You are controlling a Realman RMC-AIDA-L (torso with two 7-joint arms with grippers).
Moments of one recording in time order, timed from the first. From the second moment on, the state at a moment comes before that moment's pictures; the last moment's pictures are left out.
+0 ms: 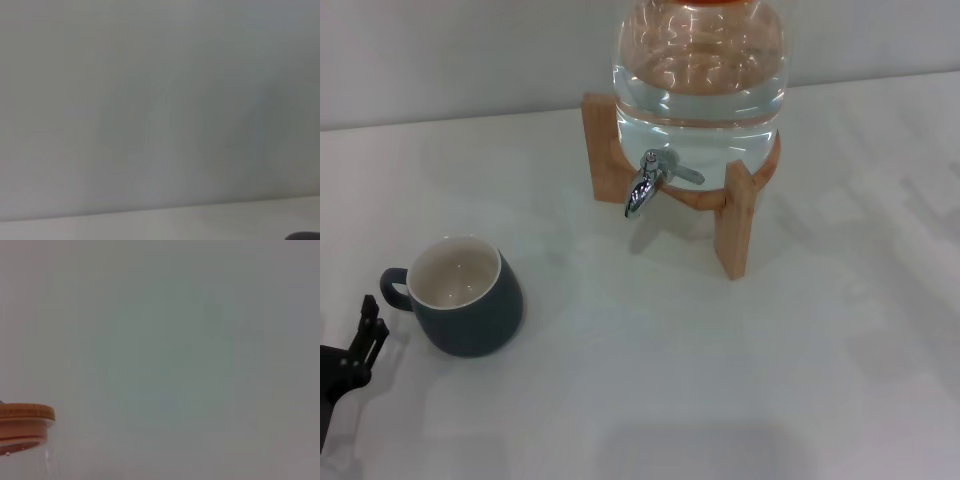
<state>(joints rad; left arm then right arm) -0.18 -2.09 2.68 0.36 -1.16 1.21 0.11 0.28 2.00 -0.70 -0.19 2.30 1.52 -2.41</state>
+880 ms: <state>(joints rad) -0.22 -2.08 2.69 0.32 -1.12 1.17 0.07 0.28 2.00 -0.70 -0.19 2.30 1.52 -2.41</state>
